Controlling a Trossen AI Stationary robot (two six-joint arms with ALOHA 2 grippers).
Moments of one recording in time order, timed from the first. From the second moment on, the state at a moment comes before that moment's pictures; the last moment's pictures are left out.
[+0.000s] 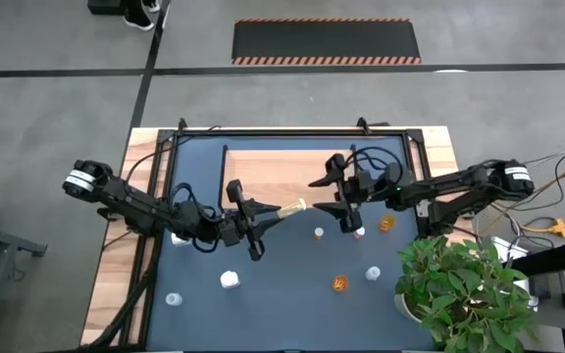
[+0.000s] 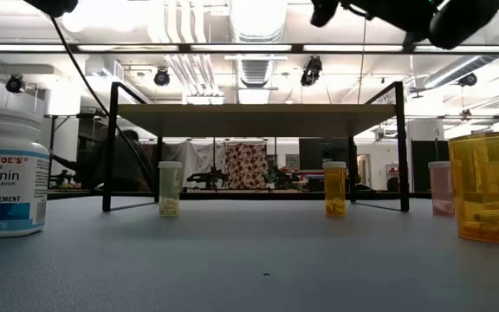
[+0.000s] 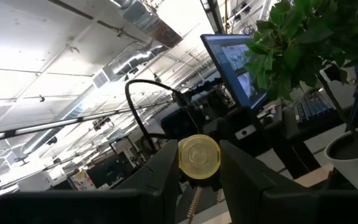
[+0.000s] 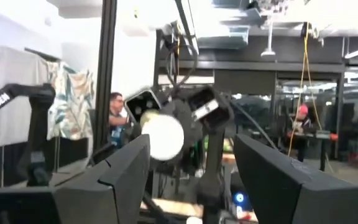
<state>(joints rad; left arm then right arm) -0.31 1.41 0.74 1.12 -0.40 0.78 -0.07 1.35 0.64 1.11 -0.30 0.01</state>
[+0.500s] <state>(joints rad) -0.29 1.41 0.73 1.12 -0.40 0.77 -0.07 1.43 0.72 1.09 -0.38 0.04</state>
